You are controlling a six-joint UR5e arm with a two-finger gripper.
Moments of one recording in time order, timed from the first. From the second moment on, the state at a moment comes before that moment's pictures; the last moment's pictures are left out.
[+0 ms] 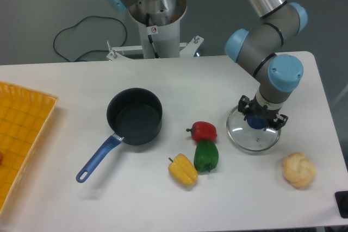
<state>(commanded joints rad) 2.78 -2.08 -1.64 -1.01 1.57 1.26</state>
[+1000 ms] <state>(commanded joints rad) 2.77 -2.09 -1.64 -1.00 1.58 1.26</state>
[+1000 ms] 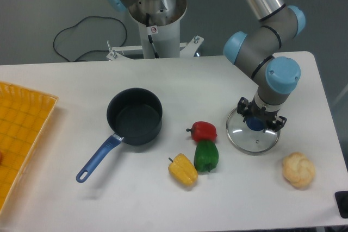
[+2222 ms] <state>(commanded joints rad) 2.78 -2.06 -1.61 -0.99 1.59 1.26</state>
